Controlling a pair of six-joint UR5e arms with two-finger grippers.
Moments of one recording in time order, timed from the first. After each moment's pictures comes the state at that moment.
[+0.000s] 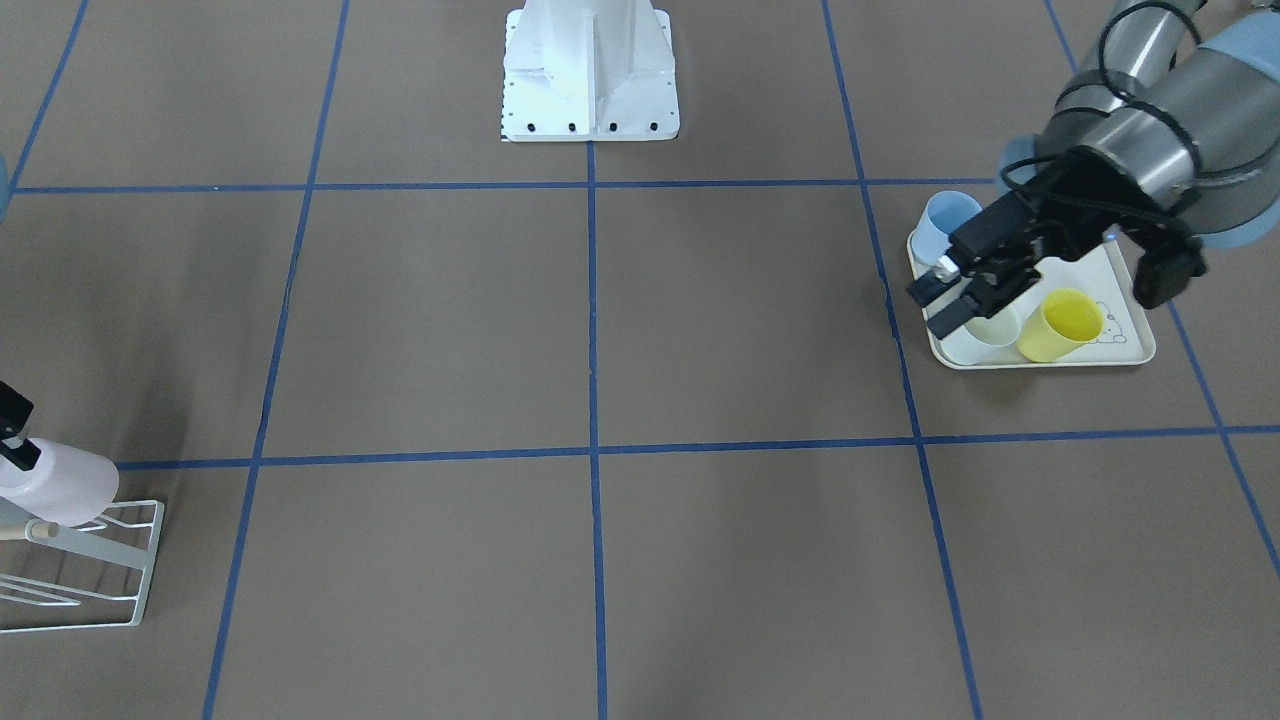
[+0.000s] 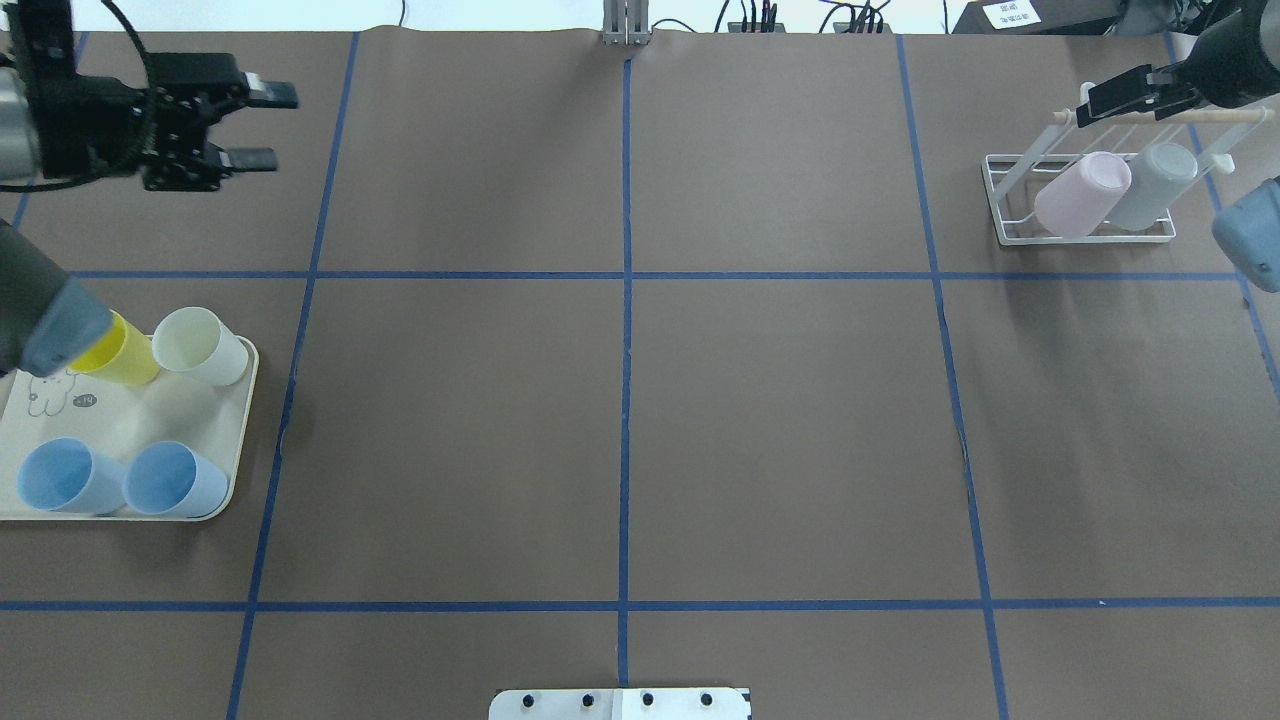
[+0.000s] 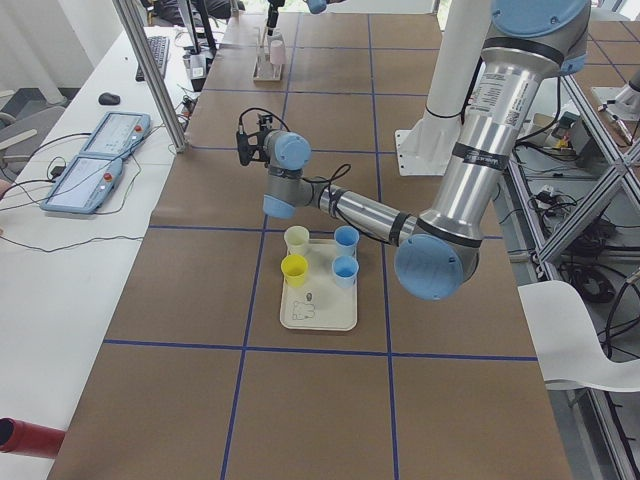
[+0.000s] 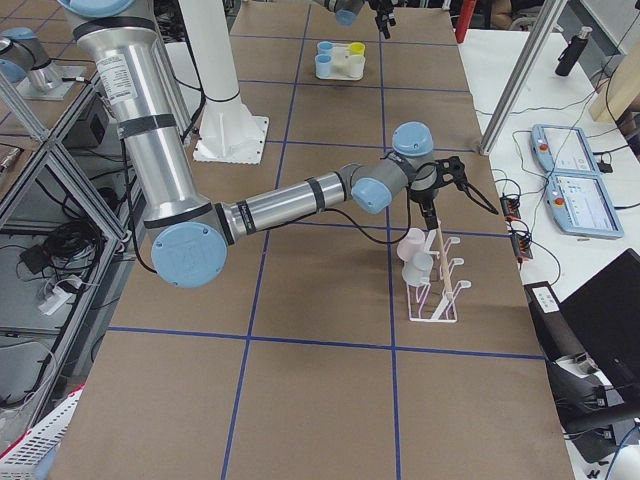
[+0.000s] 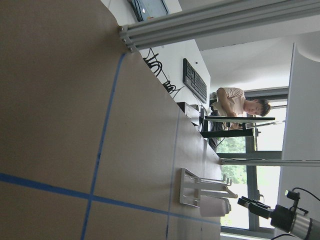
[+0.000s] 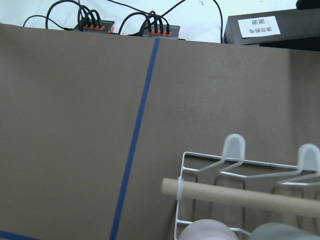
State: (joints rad) left arm -1.12 -1.87 -1.56 -2.98 -2.23 -1.70; right arm 1.22 -1.29 1.64 -1.11 2.20 0.65
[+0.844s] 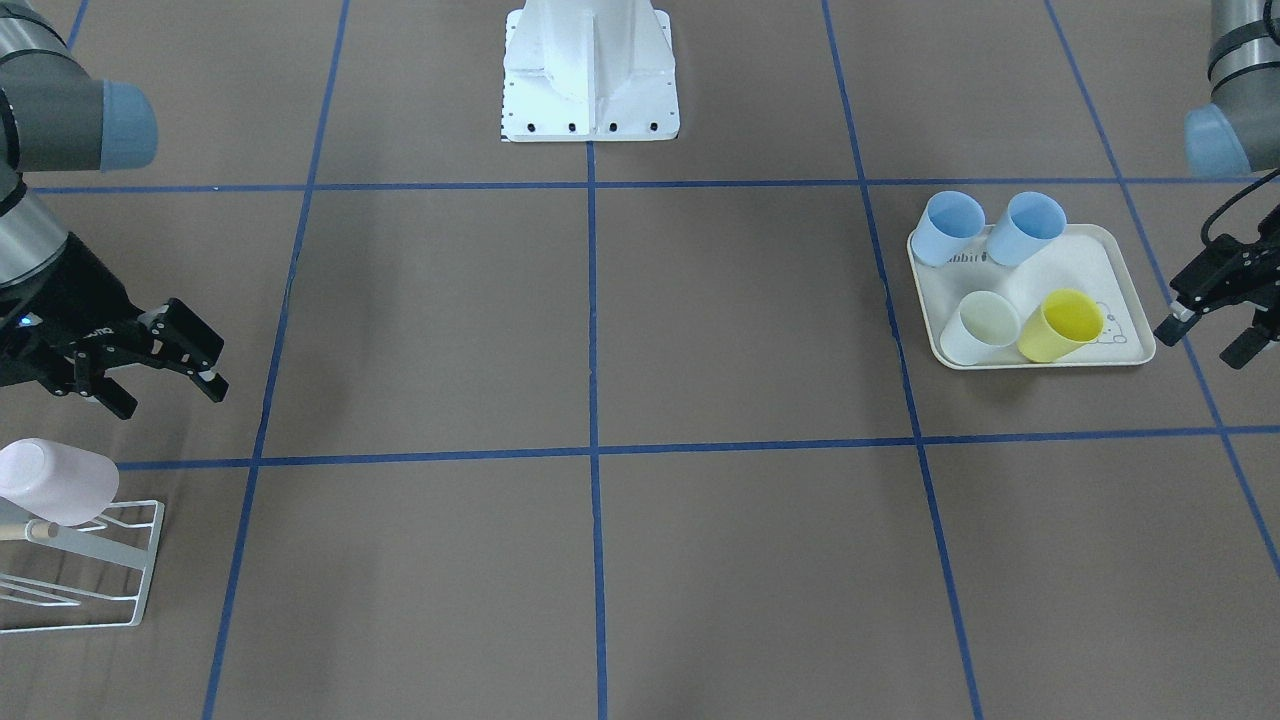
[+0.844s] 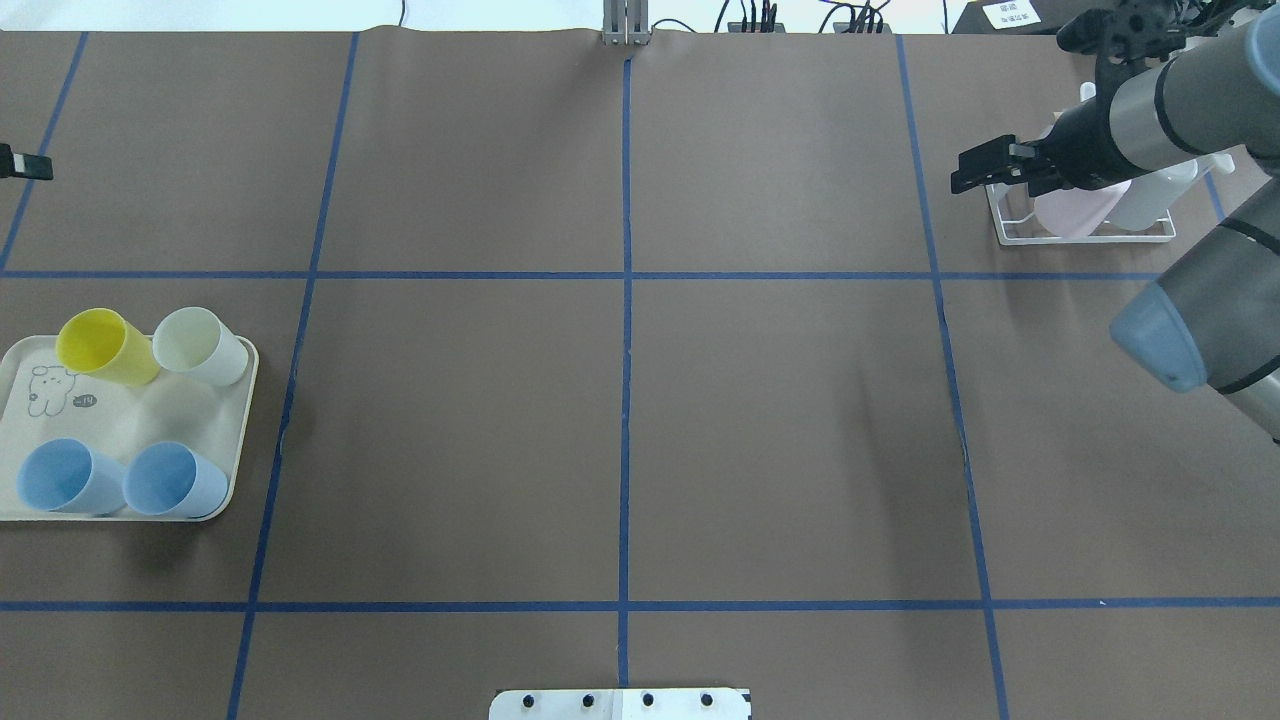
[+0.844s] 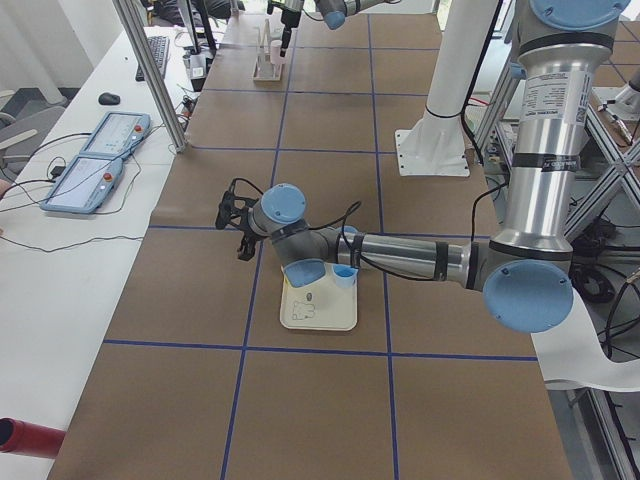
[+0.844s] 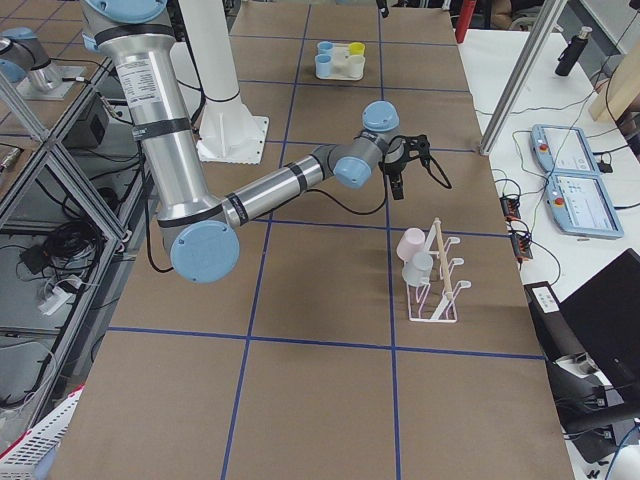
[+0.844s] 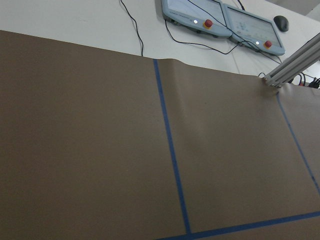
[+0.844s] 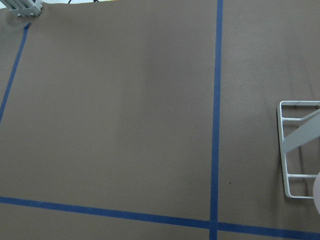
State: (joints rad) left arm -1.27 -1.61 -1.56 -2.59 -2.24 -0.82; right arm 1.01 -1.30 1.75 -1.11 2.08 0.92
